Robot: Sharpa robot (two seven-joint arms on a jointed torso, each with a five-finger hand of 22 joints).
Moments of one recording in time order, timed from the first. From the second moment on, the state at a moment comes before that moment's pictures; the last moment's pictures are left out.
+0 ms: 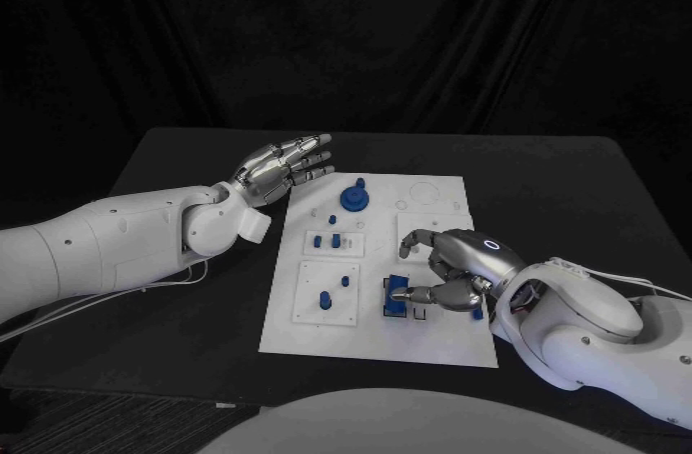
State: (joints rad) left arm 1.17 -0.81 -0.21 1.23 0.07 0.30 0.58; left_hand 1.35 0.28 -0.10 0.09 0.51 0.36 0.15 0.11 0.05 0.03 0.12 0.21 0.03 0.06 0.23 0.11 0.02 0.13 0.10 0.29 0.04 0.14; right arm 1.11 -0.93 -0.21 1.94 -1.58 -0.42 -0.32; right_hand 1.18 -0.13 -0.01 0.29 0.13 0.35 0.12 0.63 0.69 1.46 0.01 1.57 1.31 1.47 -0.06 1.46 1.23 0.10 1.40 0.05 0.97 1.31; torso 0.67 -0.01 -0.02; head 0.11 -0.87
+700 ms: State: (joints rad) left arm 1.17 -0.81 -0.21 1.23 0.07 0.30 0.58; left_hand 1.35 0.28 -0.10 0.08 0.51 0.36 0.15 0.11 0.05 0.03 0.12 0.21 0.03 0.06 0.23 0.11 0.02 0.13 0.10 0.29 0.04 0.14; right arm 1.04 -0.88 -0.21 1.90 -1.81 -0.35 -0.41; right_hand 1.19 -0.15 -0.01 0.29 0.14 0.25 0.11 0.86 0.71 1.46 0.02 1.57 1.31 1.47 -0.06 1.43 1.18 0.10 1.39 0.06 0.89 1.31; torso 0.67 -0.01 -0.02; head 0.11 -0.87
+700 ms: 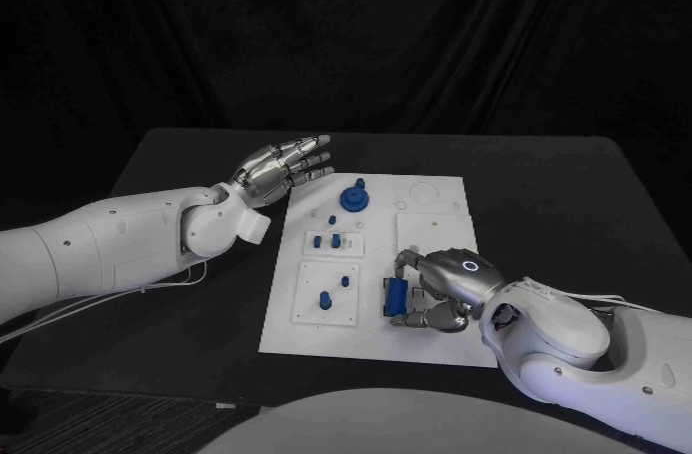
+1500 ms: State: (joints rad) left arm 1.16 -0.82 -0.21 1.22 0.07 0.31 0.58; left_hand 1.35 0.28 -0.10 0.08 0.52 0.36 0.15 0.11 0.05 0.03 0.13 0.21 0.03 0.06 0.23 0.11 0.02 0.13 0.10 0.29 0.04 0.14; right arm 1.03 -0.87 -0.21 1.90 -1.83 -0.35 -0.41; right_hand 1.22 -0.12 0.09 0.26 0.95 0.23 0.11 0.96 0.49 1.47 0.01 1.57 1.31 1.47 -0.06 1.42 1.16 0.12 1.38 0.05 0.84 1.31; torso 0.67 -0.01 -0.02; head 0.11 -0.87
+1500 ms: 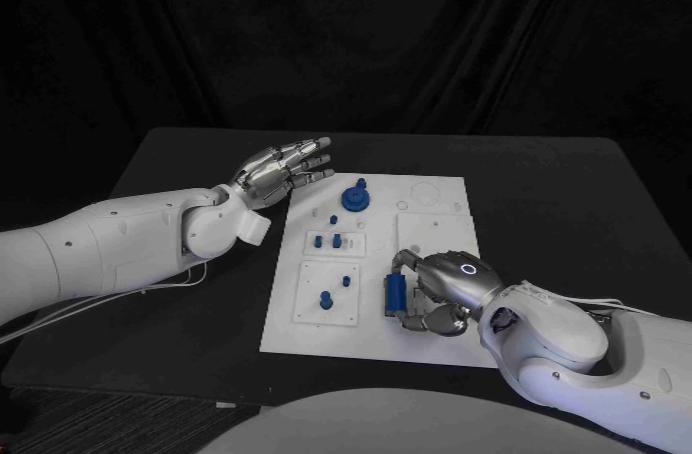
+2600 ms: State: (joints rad) left arm 1.16 -0.82 -0.21 1.22 0.07 0.31 0.57; left_hand 1.35 0.28 -0.10 0.08 0.52 0.36 0.15 0.11 0.05 0.03 0.13 0.21 0.03 0.06 0.23 0.11 0.02 0.13 0.10 0.29 0.04 0.14; right arm 1.03 -0.88 -0.21 1.91 -1.83 -0.33 -0.40; right_hand 1.12 -0.15 0.19 0.29 1.03 0.22 0.11 0.93 0.40 1.47 0.01 1.57 1.31 1.47 -0.06 1.41 1.14 0.12 1.37 0.05 0.81 1.31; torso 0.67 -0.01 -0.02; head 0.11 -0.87
